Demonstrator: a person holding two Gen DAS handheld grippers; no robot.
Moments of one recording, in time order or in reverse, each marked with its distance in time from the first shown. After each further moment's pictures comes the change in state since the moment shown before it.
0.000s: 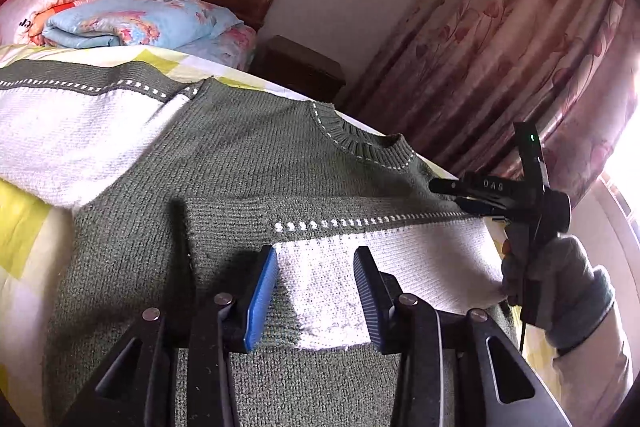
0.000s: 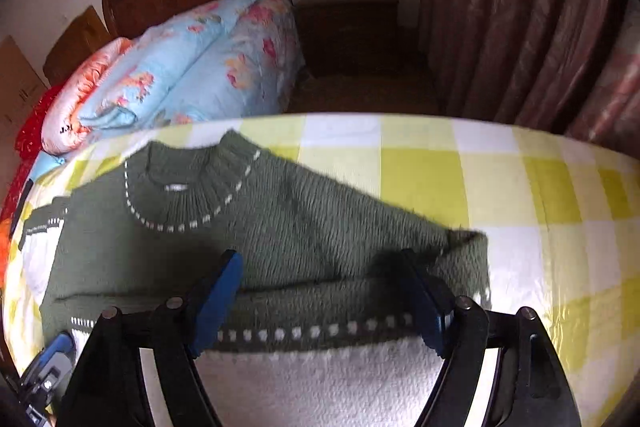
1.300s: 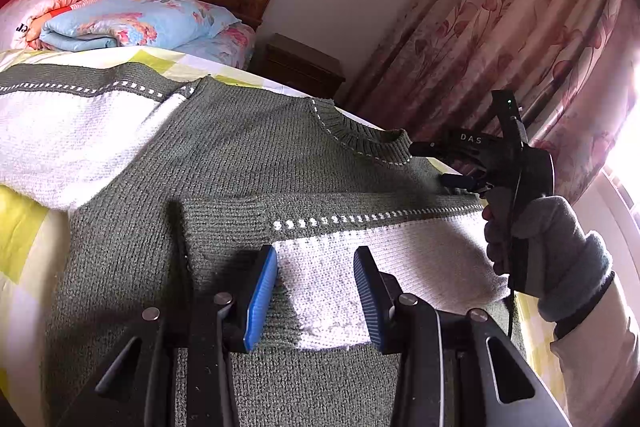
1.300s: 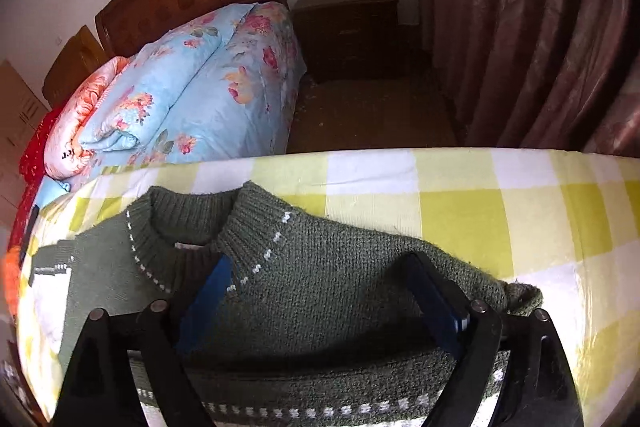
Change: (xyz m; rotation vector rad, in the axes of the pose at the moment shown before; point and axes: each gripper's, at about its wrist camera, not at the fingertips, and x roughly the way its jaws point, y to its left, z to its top) left arm 0.003 0.000 0.000 0.006 -0.001 0.001; right arm 0.018 0.018 0.038 0.065 -0.013 0.048
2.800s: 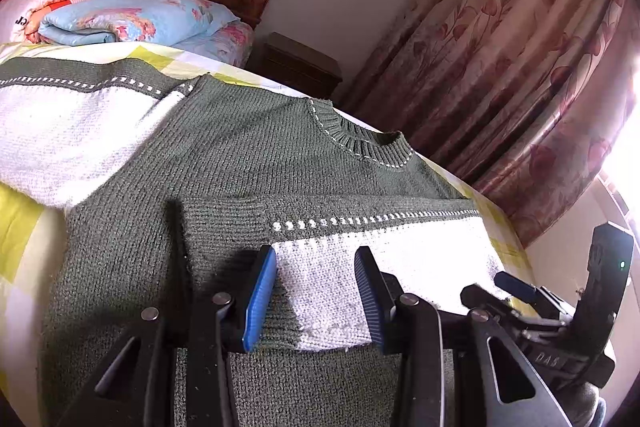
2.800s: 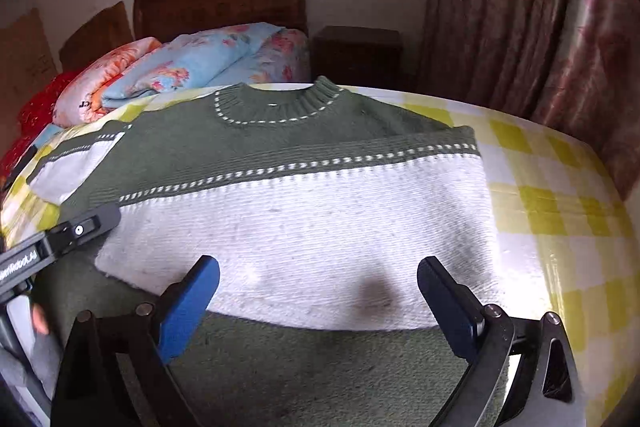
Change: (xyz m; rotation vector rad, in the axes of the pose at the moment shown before) left arm 0.000 0.003 0.001 -0.025 -0.003 -0.026; right arm -0.097 0.046 -0.181 -0.230 -0.175 -0.123
